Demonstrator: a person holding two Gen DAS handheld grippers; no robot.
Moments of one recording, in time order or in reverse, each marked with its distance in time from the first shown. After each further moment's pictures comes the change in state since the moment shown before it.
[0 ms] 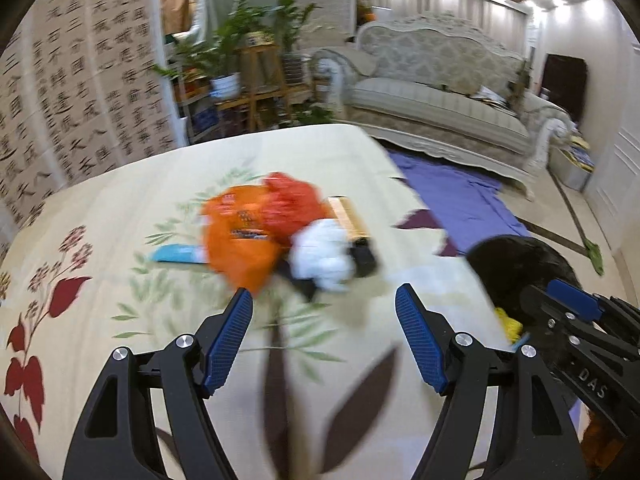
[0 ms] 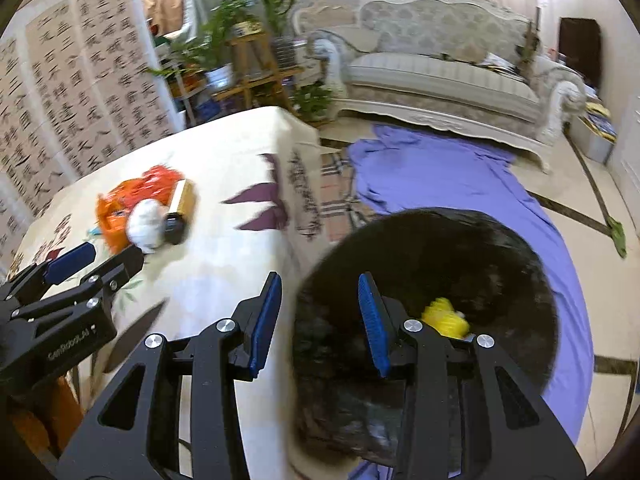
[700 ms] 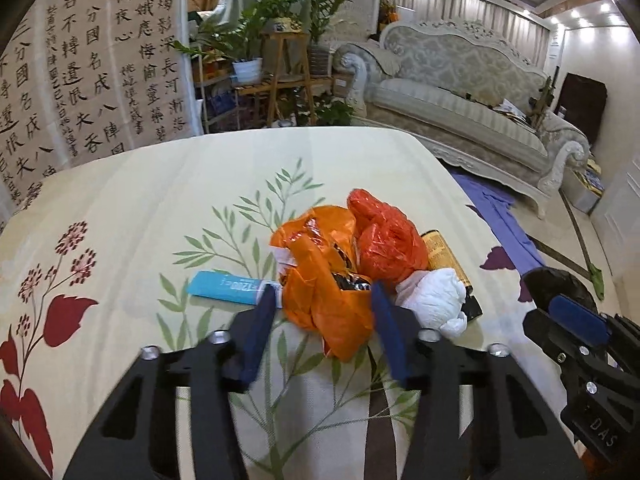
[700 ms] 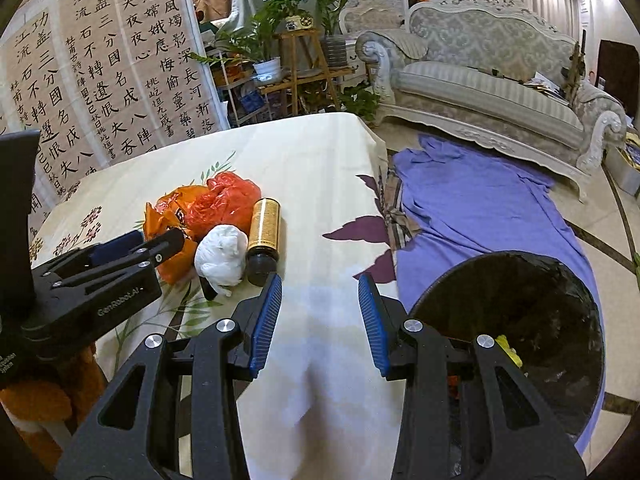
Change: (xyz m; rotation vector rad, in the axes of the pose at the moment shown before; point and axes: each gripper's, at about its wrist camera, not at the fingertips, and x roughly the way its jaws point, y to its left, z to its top) left arm 0.036 0.060 0.024 -0.068 0.026 -0.021; right arm 0.029 0.062 0.029 -0.085 0.006 0.082
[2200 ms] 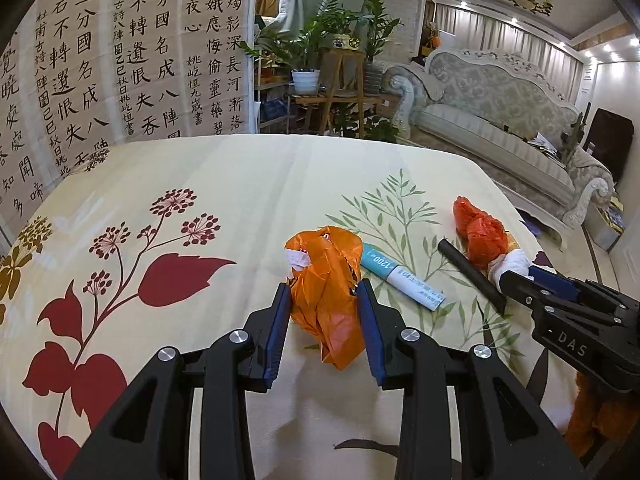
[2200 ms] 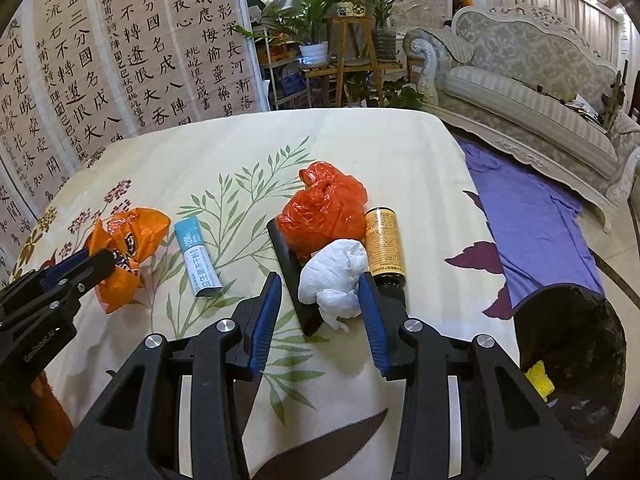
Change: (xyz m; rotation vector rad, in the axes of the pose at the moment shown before) left arm -0.052 0.092 -0.028 -0.122 -0.055 0.091; right arm 0.032 0.075 0.010 -0.124 0.043 0.053
